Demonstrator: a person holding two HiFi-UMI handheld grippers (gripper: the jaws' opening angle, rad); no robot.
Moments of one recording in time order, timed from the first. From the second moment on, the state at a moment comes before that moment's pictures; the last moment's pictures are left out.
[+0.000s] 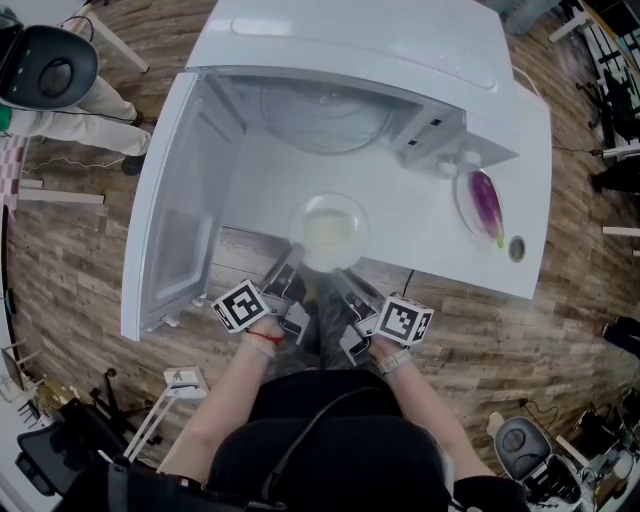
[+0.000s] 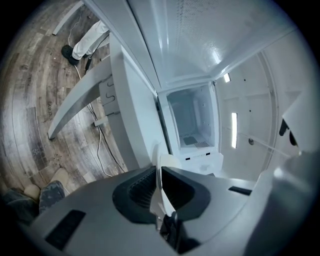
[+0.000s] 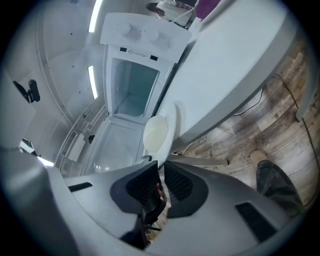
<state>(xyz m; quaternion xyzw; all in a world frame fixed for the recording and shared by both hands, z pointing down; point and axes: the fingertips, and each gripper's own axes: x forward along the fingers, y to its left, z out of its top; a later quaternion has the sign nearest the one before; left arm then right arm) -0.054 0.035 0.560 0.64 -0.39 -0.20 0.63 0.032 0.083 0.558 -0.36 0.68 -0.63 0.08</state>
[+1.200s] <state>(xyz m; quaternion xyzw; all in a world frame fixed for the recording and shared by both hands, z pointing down) -0.050 0.052 0.545 0.69 -0.39 -0.10 0.60 0.034 0.061 0.559 -0.38 0.66 -0.64 0.10</state>
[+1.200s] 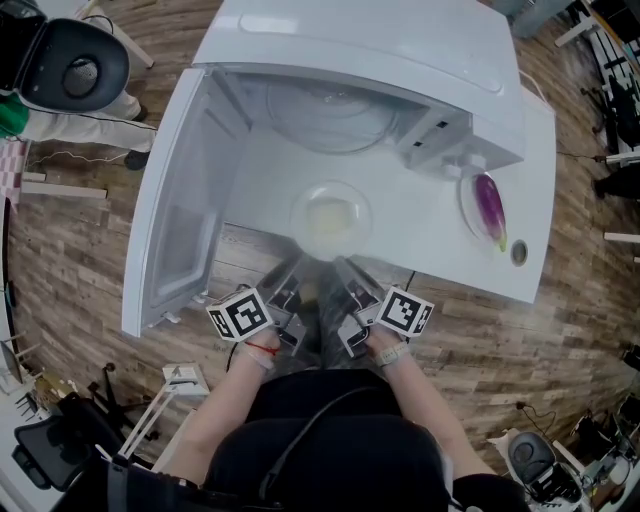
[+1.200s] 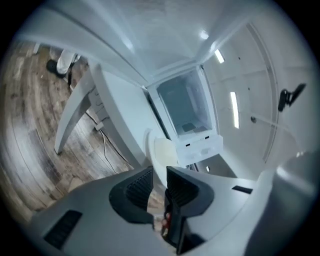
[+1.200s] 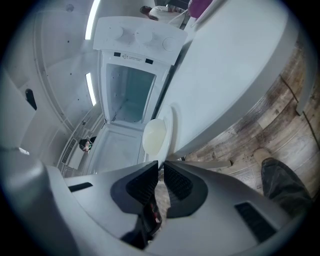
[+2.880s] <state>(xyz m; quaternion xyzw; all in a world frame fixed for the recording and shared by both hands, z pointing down) -0.035 0.056 0.455 0.84 -0.37 -0.04 0.39 0.038 0.068 0.456 -0.37 0.88 -0.31 -0.03</state>
